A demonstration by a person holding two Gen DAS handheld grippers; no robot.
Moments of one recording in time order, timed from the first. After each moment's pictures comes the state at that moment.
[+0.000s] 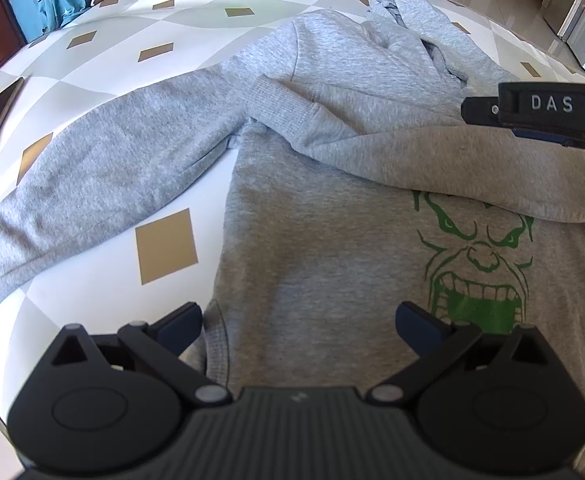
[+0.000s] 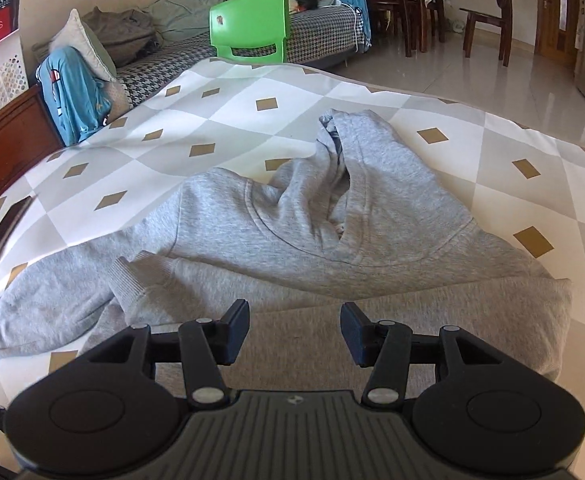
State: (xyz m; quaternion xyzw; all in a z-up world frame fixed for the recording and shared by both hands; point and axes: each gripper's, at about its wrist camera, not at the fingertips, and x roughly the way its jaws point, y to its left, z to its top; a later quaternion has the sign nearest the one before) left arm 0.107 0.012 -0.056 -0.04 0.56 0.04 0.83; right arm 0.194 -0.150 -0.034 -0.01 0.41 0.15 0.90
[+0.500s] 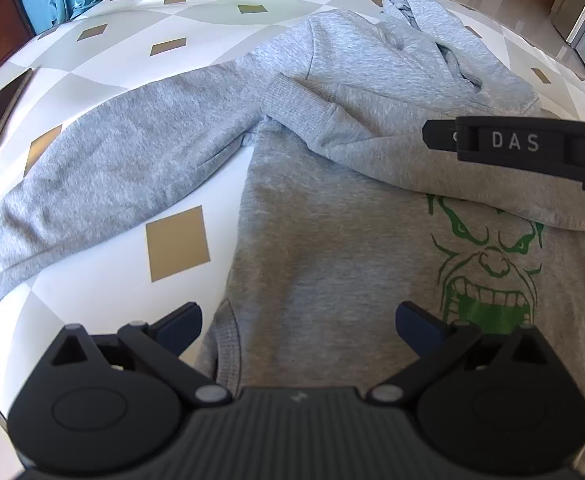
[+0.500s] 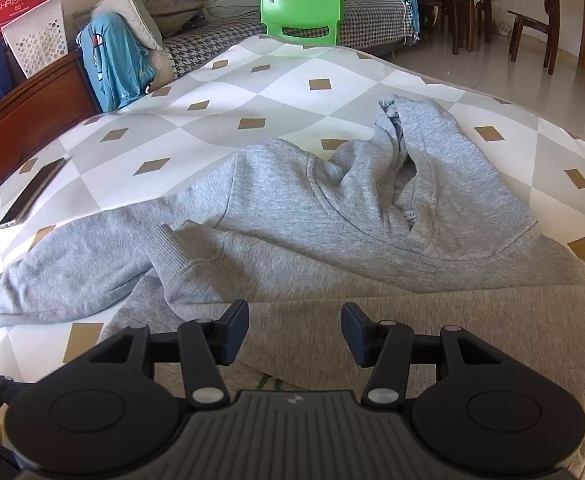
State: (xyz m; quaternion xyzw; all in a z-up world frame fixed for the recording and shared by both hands) left arm 0.106 0.020 -0.060 -0.05 0.56 0.05 0.82; right arm 0.190 -0.117 -0.052 -0.04 0.43 0.21 0.88
